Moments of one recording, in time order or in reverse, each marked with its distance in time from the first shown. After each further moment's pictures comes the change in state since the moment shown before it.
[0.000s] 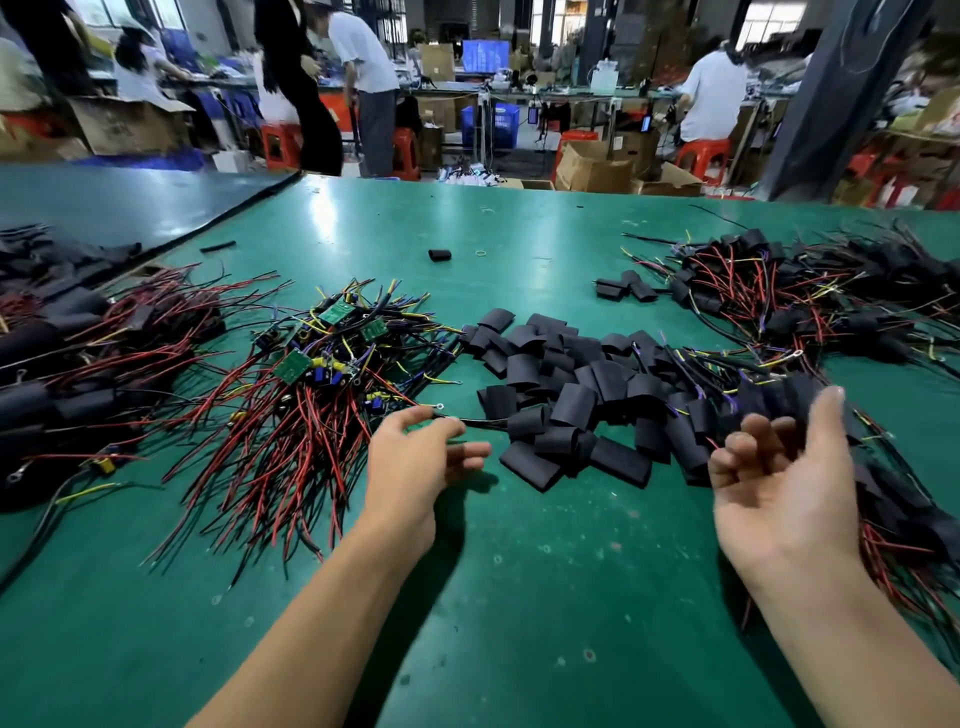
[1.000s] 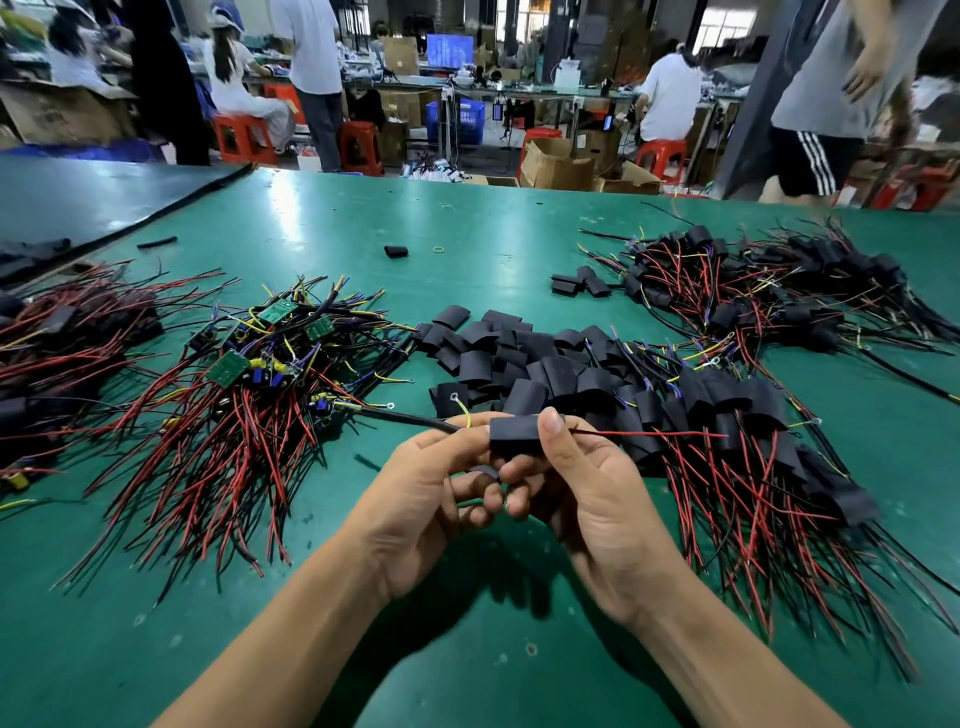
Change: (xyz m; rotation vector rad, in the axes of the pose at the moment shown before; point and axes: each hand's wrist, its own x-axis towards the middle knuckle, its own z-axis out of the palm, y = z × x) left_hand -0.033 -0.014 0.022 -0.015 -0.632 -0.128; right_hand -0.040 0.044 0.010 -0.250 -0.757 0.169
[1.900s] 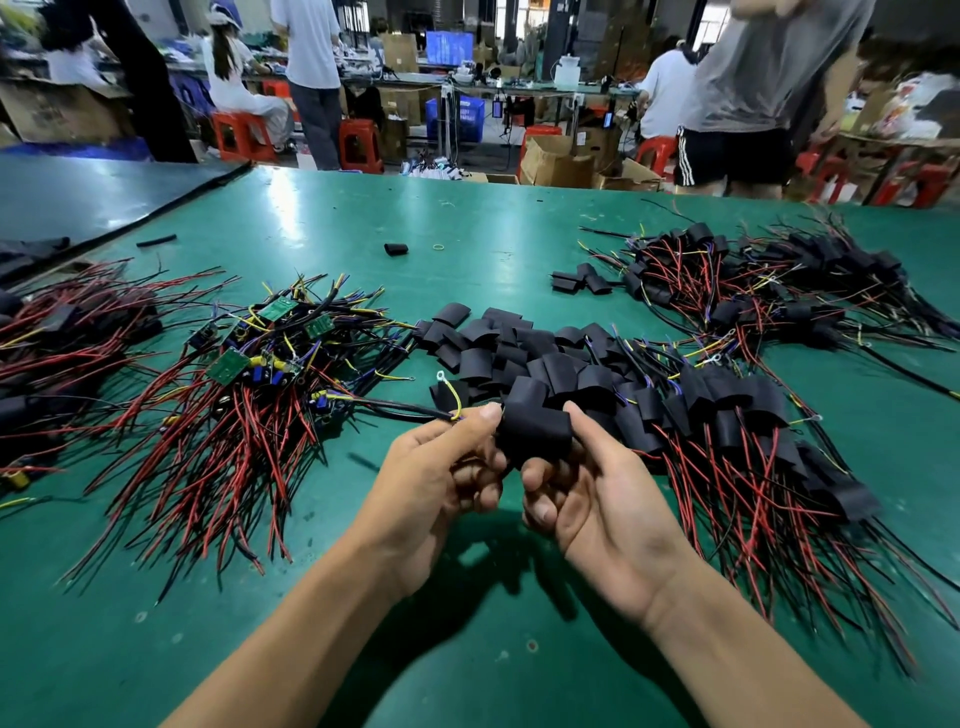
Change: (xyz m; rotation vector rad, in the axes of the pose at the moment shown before) left_hand -0.001 0.000 0.007 0.031 0.100 0.146; right_hand 0.008 -0.005 -0.010 0.118 0.185 0.286
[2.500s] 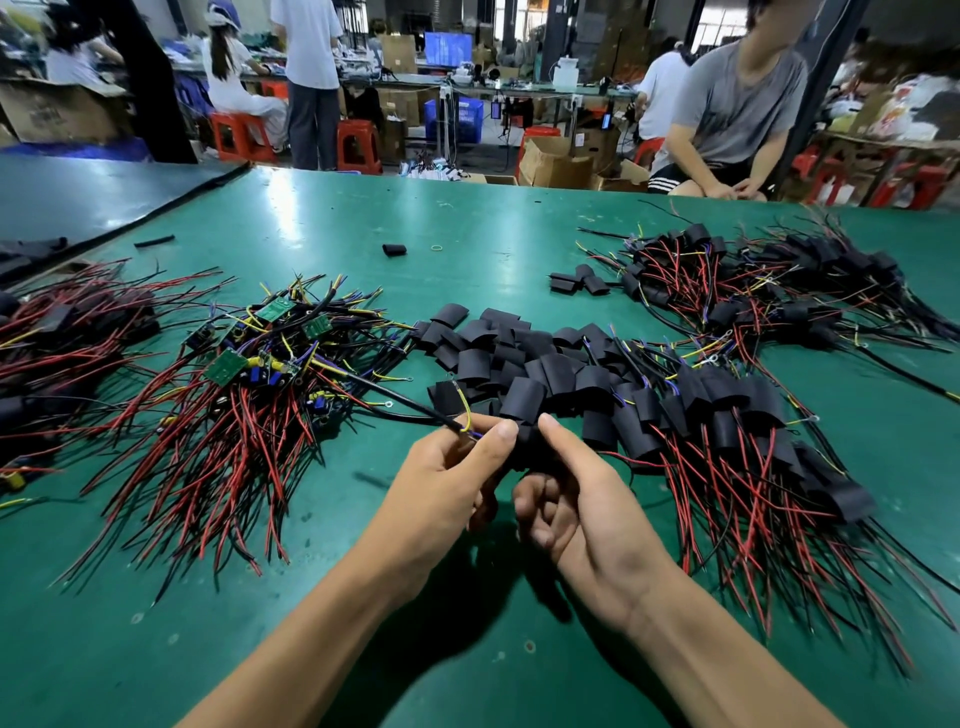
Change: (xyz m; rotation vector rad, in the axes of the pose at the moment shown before) left_hand -0.005 -0.010 0.003 0.355 0.010 0.126; right_hand -0.001 0.011 -0.001 -0.194 0.028 -0.021
